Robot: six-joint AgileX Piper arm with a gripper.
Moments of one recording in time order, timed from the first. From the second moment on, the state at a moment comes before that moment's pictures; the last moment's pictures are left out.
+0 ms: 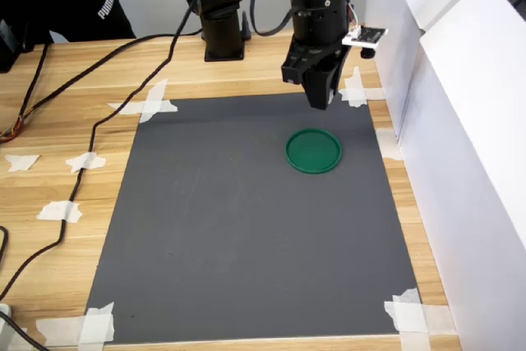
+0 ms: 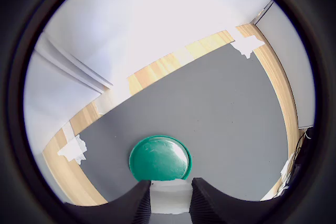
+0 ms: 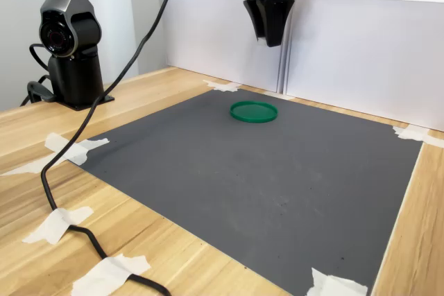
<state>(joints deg) 30.2 91.3 -74.5 0.0 59.4 -30.5</state>
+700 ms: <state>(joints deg) 30.2 96.0 -65.9 -0.4 50.0 -30.5</state>
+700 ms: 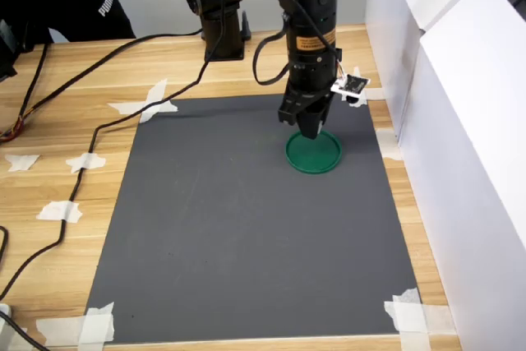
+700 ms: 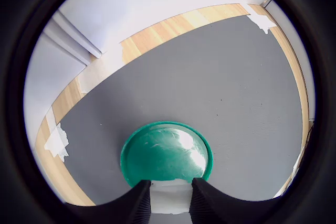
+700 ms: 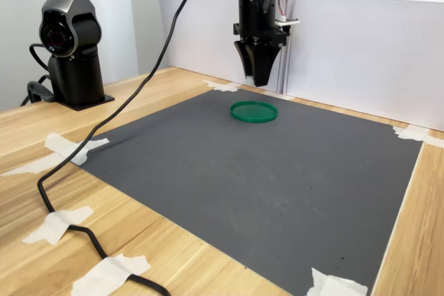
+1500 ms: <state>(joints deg) 30.2 94.0 -65.8 -0.4 49.8 -30.5</state>
